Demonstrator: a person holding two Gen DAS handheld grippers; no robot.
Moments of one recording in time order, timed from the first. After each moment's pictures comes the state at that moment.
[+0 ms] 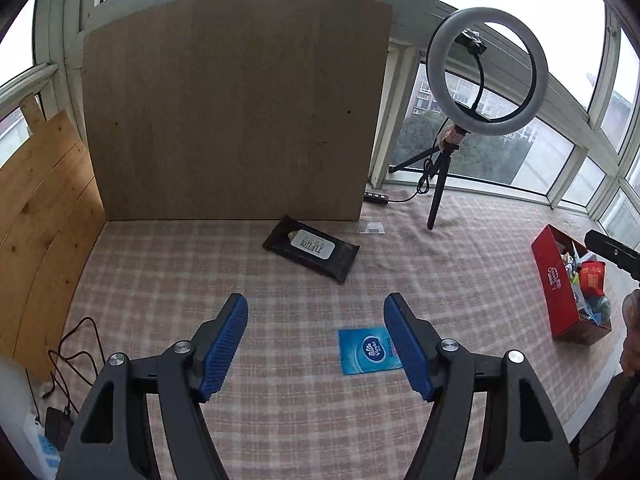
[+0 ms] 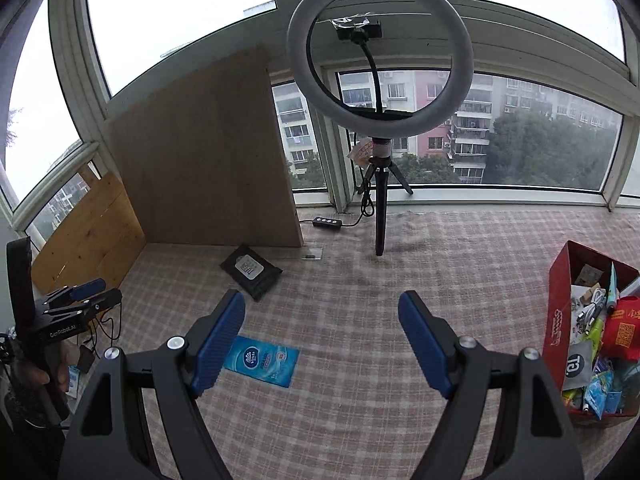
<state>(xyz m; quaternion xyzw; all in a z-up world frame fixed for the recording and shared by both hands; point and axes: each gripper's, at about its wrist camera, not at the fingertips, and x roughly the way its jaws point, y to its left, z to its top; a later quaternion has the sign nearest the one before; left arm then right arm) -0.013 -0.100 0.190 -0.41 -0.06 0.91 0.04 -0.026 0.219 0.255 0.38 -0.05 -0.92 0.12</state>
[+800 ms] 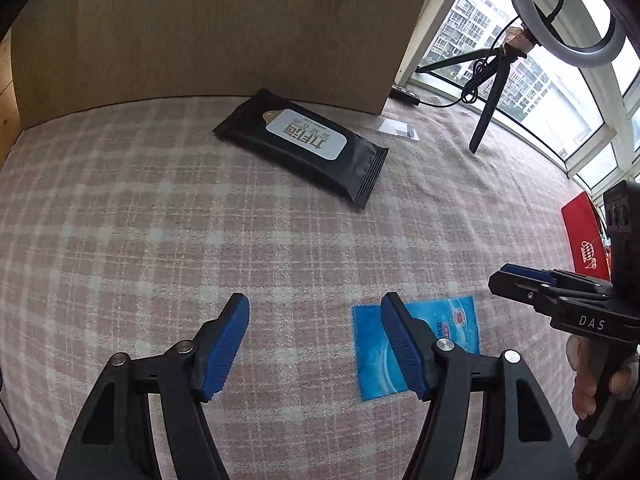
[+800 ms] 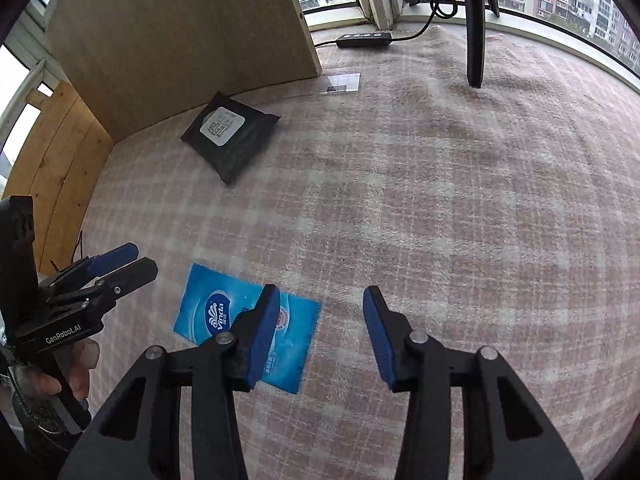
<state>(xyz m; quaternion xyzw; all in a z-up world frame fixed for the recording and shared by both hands) -0.103 -0.088 0.041 -0.52 -0.12 0.84 0.07 -0.136 0.145 0.049 0.57 -0.07 -0.80 0.18</state>
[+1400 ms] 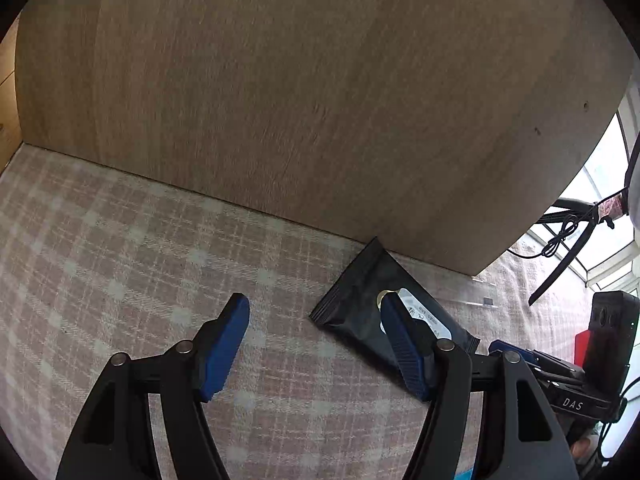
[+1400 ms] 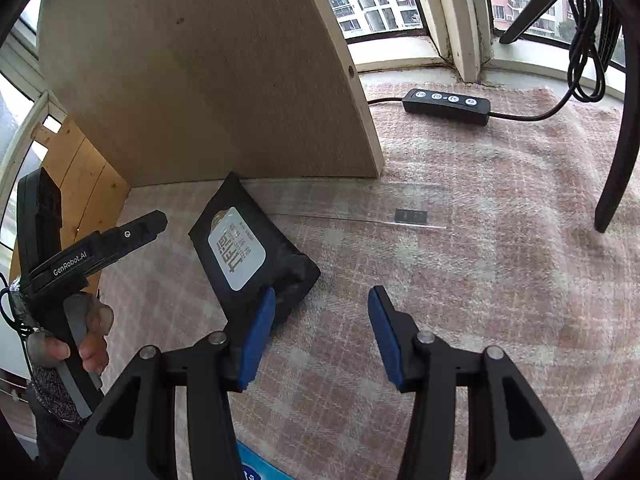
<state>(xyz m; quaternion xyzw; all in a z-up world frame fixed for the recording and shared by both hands) -0.228 -0.180 0.028 -0.49 -0.21 0.84 0.00 -0.263 0.104 0.031 0.55 -0.13 -0.78 0.25</state>
